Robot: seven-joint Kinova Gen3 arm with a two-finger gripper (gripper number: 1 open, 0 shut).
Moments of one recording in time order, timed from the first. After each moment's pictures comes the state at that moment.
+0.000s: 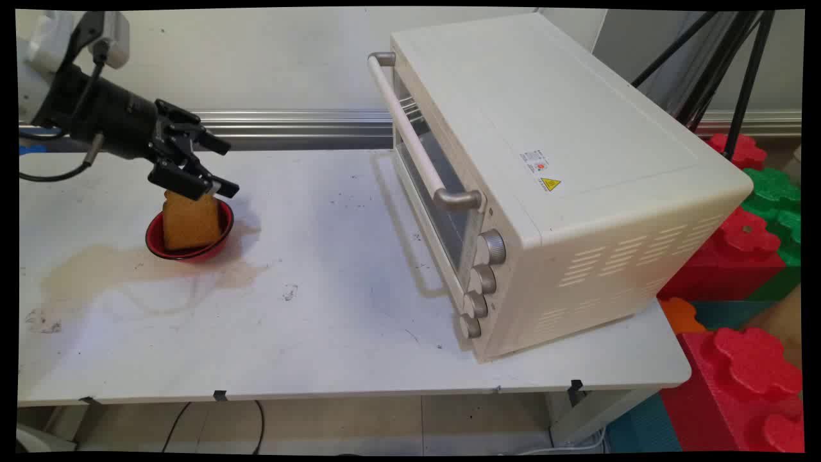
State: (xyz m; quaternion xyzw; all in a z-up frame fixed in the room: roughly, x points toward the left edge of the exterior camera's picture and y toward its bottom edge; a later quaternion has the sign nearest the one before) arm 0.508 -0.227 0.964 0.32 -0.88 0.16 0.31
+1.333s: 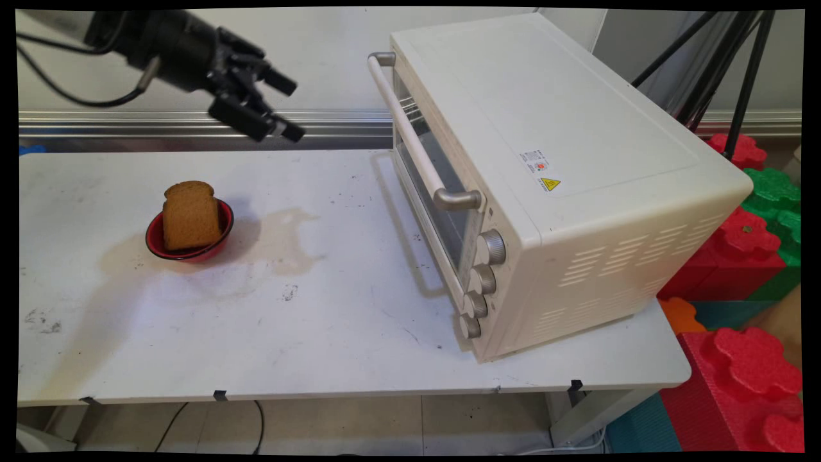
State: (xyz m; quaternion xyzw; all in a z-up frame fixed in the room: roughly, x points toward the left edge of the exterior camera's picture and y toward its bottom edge) arm 0.430 -0.272 1.035 0.25 -0.89 0.17 0.35
